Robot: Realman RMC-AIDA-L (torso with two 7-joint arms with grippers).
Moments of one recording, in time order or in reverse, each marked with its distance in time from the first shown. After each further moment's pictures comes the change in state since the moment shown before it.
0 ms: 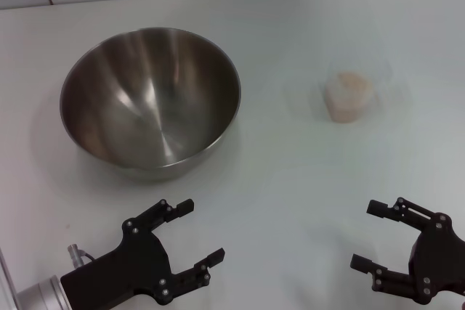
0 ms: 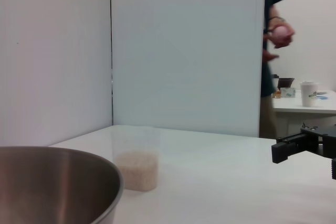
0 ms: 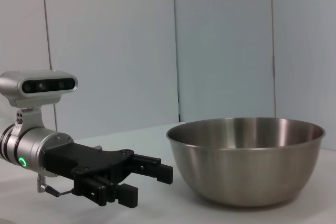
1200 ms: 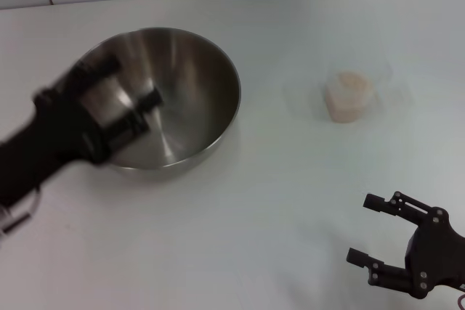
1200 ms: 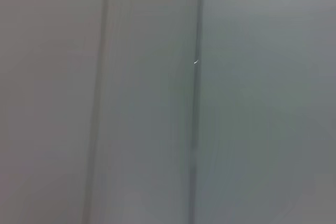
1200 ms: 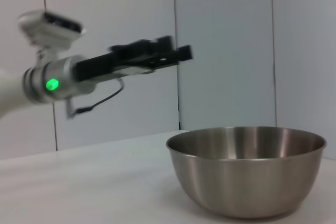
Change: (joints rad) left arm 0.253 0.046 -0.237 0.706 0.077 -0.145 -0.496; right arm 0.009 0.007 0.004 -0.002 0.009 -0.008 0.002
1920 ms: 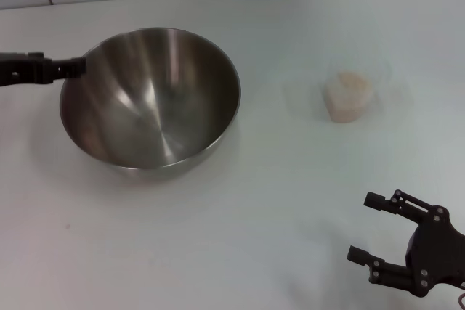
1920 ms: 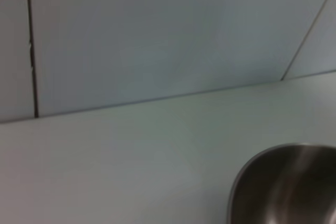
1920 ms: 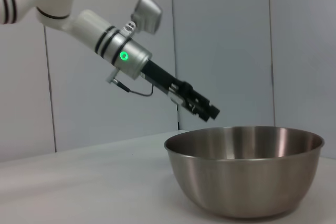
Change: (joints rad) left arm -0.370 -0.034 -0.475 0.381 1.544 -0.207 -1.556; right arm -0.003 0.002 0.001 -0.015 0.000 -0.001 0.022
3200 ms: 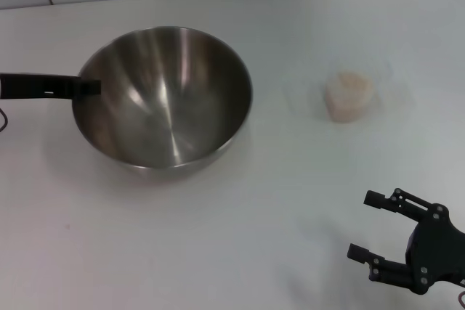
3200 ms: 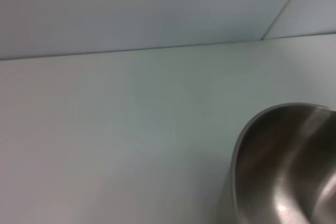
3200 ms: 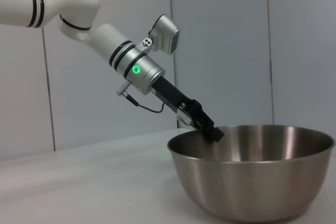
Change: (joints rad) left arm -0.190 0.000 -0.154 -0.318 -0.003 0.076 0.129; right arm 0.003 0.000 0.000 -0.008 0.000 0.007 0.017
